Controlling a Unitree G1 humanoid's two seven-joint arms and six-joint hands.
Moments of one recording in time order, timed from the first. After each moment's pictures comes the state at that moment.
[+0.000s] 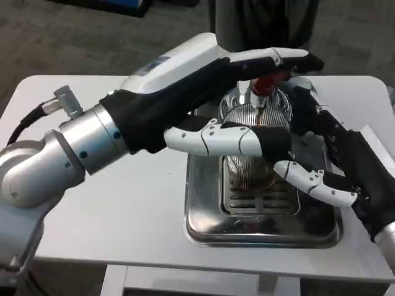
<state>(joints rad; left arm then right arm) -0.72 0.59 -0.10 -0.11 0.05 -0.30 -0.59 -0.20 -0.28 -0.03 -0.37 -0.17 0.15 0.16</state>
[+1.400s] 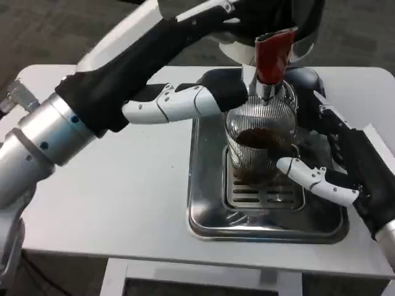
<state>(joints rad) -0.67 0.55 0.05 -0.10 -0.03 -0.33 -0.55 -0.21 -0.28 -0.03 -0.36 -0.17 0.16 0.14</state>
